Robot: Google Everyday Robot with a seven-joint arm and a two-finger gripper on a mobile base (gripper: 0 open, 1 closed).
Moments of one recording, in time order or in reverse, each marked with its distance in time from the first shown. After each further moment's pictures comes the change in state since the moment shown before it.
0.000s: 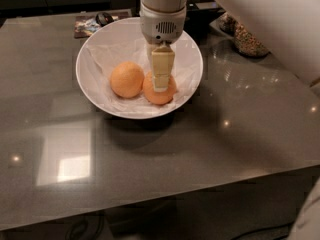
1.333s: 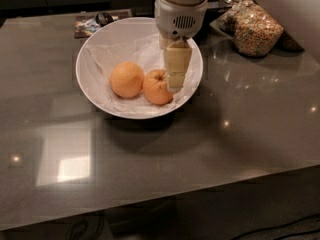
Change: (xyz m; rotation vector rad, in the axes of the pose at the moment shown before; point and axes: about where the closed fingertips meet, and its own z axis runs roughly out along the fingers) arm 0.025 0.020 -0.030 0.077 0.008 0.029
